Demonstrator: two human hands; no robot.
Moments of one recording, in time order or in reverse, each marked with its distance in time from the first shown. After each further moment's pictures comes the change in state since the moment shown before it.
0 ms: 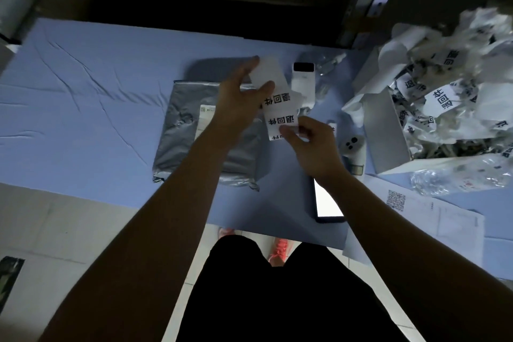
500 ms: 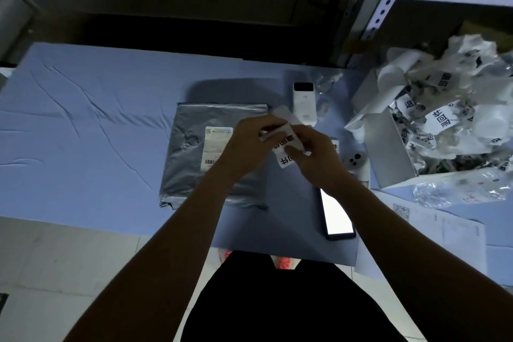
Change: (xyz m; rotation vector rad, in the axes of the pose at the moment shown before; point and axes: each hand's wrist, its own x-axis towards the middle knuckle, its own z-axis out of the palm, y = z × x) left_hand -0.006 -0.015 -0.026 0.440 -0.316 0.309; right_hand 0.015 -0.022 0.008 -0.085 -0.154 -0.135
